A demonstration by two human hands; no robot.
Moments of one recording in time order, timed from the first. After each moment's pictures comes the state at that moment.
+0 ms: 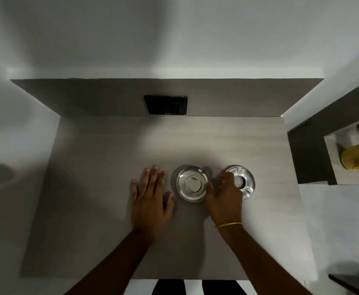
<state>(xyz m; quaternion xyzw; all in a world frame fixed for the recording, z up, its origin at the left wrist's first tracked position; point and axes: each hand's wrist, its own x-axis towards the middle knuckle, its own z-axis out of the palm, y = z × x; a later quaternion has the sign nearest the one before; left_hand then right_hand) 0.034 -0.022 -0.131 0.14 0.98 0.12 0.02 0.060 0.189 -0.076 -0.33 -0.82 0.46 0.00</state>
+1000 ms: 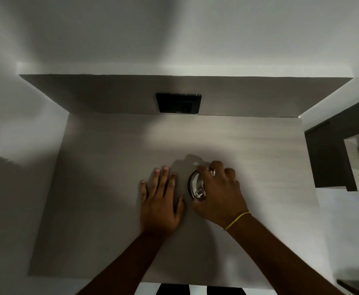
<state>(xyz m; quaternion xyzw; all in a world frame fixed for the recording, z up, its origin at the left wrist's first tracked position) 0.032 -0.021 -0.128 0.15 0.98 0.13 0.02 0.020 0.164 -0.018 -0.08 -0.97 0.16 -0.18</state>
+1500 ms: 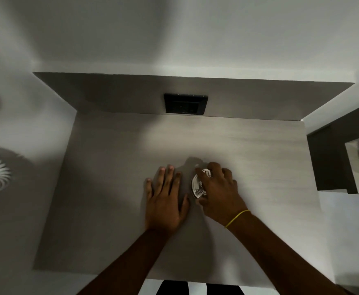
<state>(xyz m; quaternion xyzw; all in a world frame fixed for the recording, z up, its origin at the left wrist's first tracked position) 0.033 -0.025 -0.131 0.15 0.98 0.11 0.05 0.021 0.159 -0.048 -0.02 -0.96 0.15 -0.22</state>
